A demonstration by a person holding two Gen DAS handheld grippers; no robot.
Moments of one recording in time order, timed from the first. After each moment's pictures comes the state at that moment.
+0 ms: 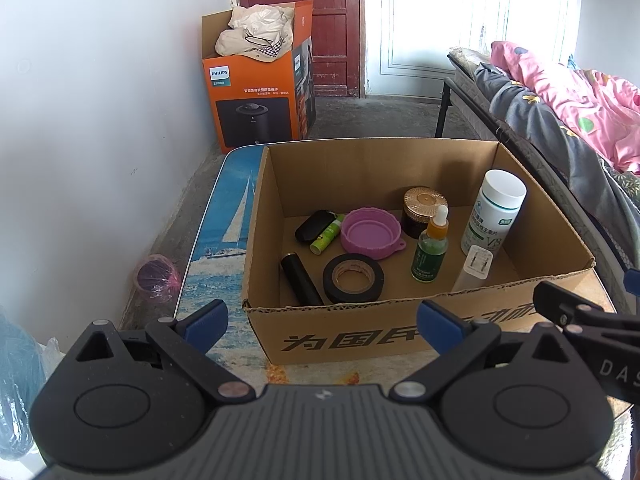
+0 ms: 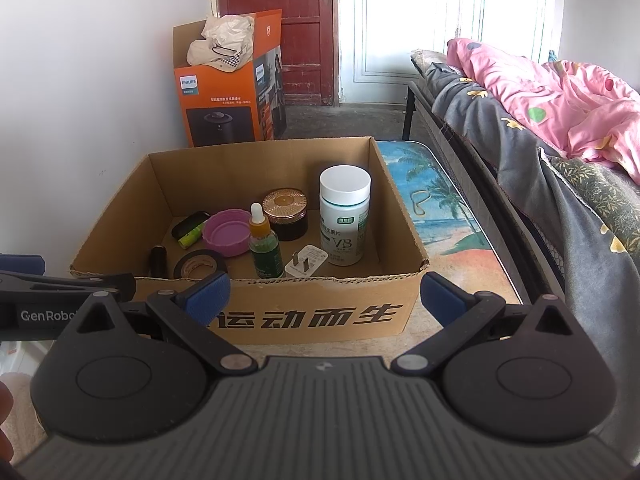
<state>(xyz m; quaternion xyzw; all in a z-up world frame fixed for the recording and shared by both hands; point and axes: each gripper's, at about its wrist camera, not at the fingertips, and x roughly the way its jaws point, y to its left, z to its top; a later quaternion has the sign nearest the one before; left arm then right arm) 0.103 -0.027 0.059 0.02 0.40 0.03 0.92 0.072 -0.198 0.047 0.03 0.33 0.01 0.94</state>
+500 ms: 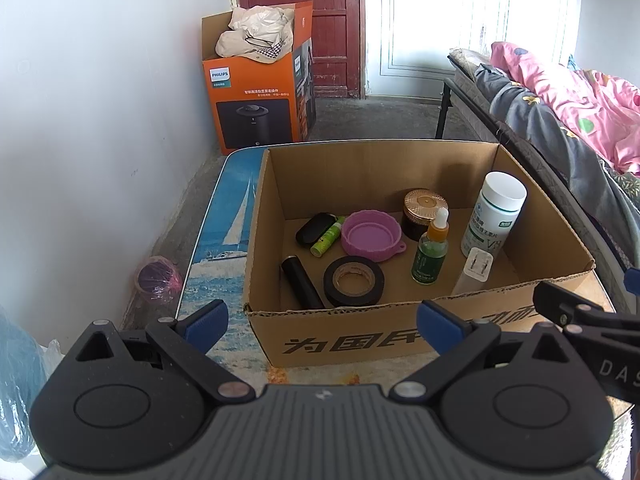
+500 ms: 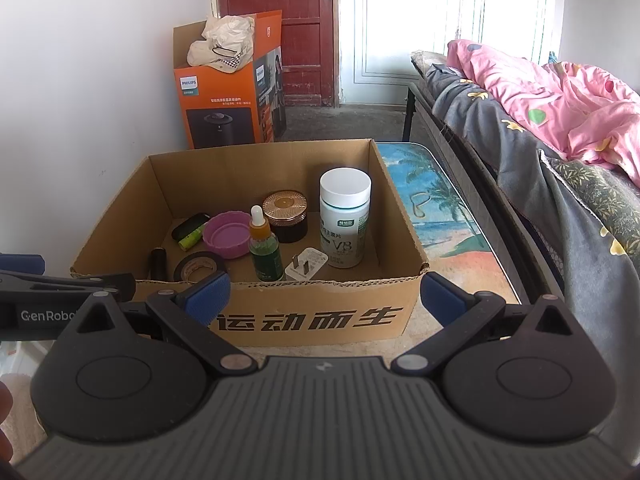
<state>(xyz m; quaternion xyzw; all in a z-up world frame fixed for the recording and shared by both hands) 0.103 -0.028 0.060 0.02 0.40 0.03 0.92 0.071 -0.196 0.049 0.03 0.33 0.01 0.94</state>
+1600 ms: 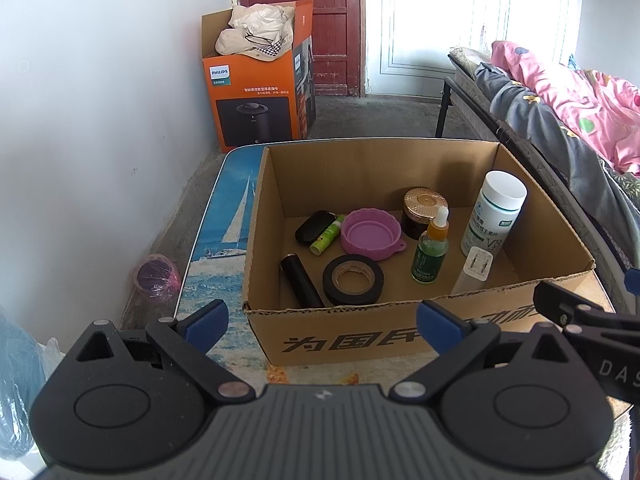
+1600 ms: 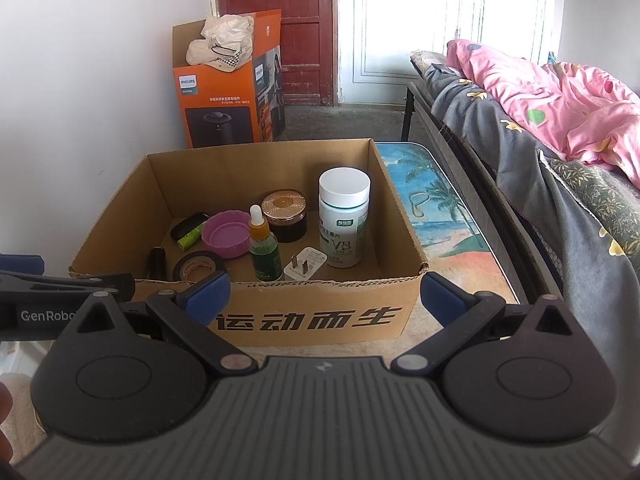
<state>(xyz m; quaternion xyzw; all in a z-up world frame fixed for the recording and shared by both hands) 0.103 -0.027 0.060 0.02 0.40 0.03 0.92 0.072 -0.200 0.057 0.03 0.33 0.01 0.94</state>
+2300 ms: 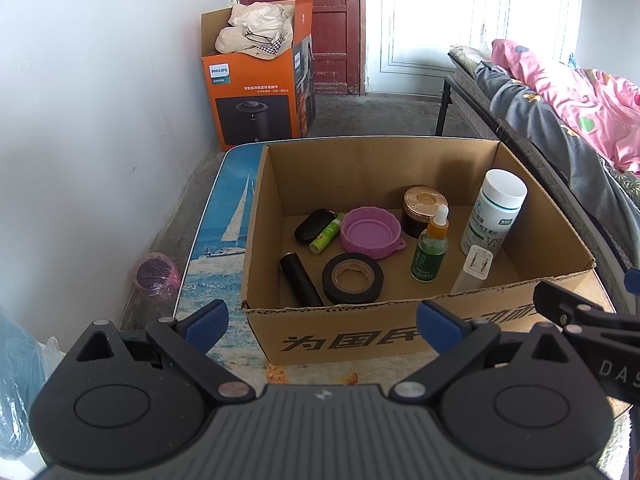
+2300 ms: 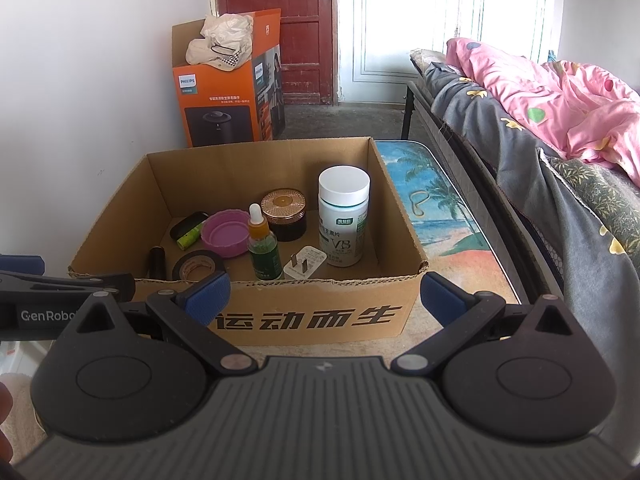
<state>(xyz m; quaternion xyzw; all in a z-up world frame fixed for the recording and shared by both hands) 0.103 -0.027 0.059 0.02 0.40 0.03 0.91 0.072 -0.199 0.057 0.03 0.33 0.01 0.94</state>
